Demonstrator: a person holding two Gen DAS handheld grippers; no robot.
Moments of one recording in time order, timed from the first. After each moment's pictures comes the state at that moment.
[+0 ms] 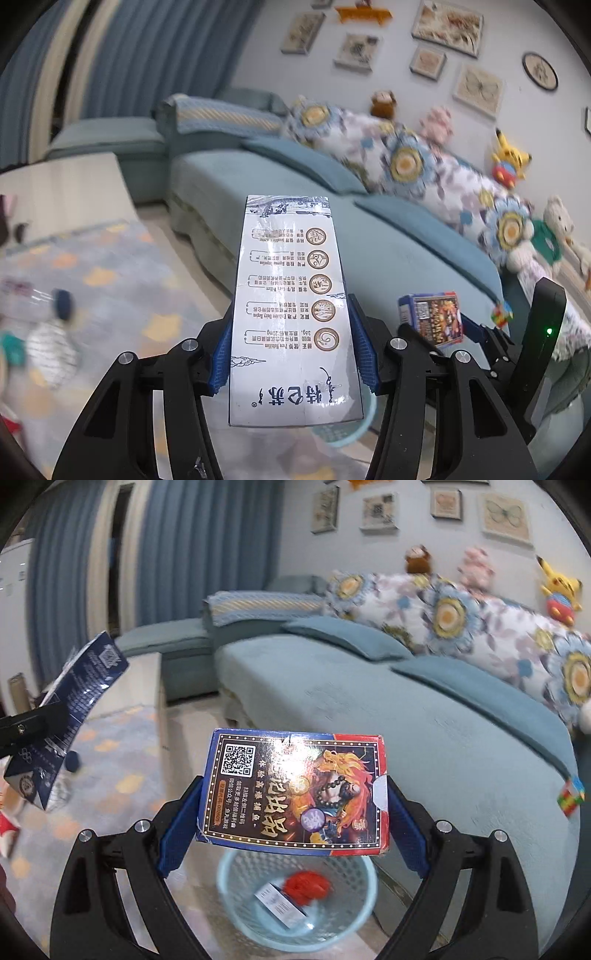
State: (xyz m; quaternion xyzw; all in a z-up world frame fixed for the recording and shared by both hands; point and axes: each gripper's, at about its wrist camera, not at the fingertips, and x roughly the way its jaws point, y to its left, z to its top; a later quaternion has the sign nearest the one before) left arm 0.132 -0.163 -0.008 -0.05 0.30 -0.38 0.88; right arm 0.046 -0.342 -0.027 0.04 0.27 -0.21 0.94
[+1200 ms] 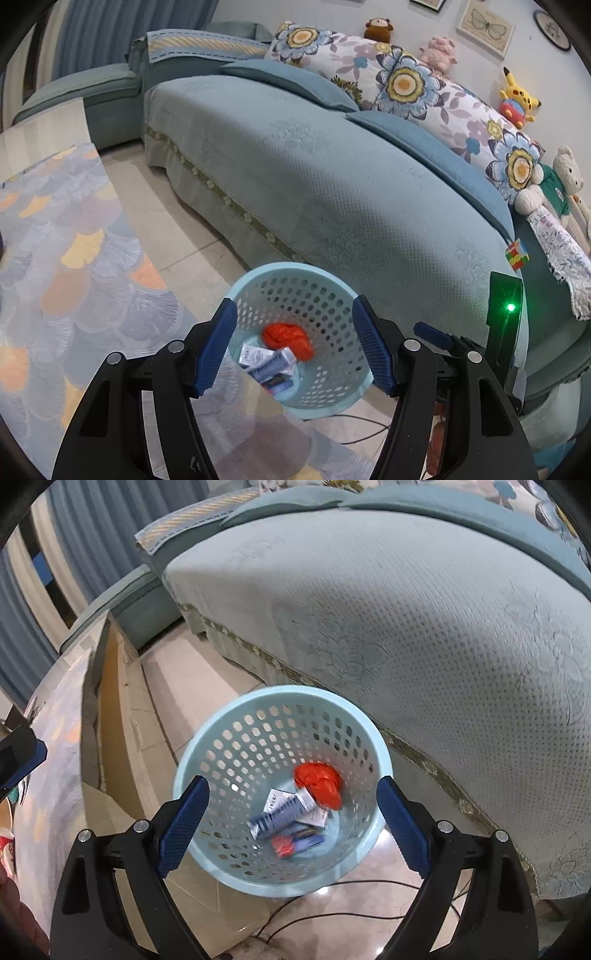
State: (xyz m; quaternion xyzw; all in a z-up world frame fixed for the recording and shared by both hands) left arm 0.139 -0.223 -0.099 0.00 0.40 -0.39 0.83; right arm 0.047 -0.418 -0.158 0.21 0.40 -0.19 0.87
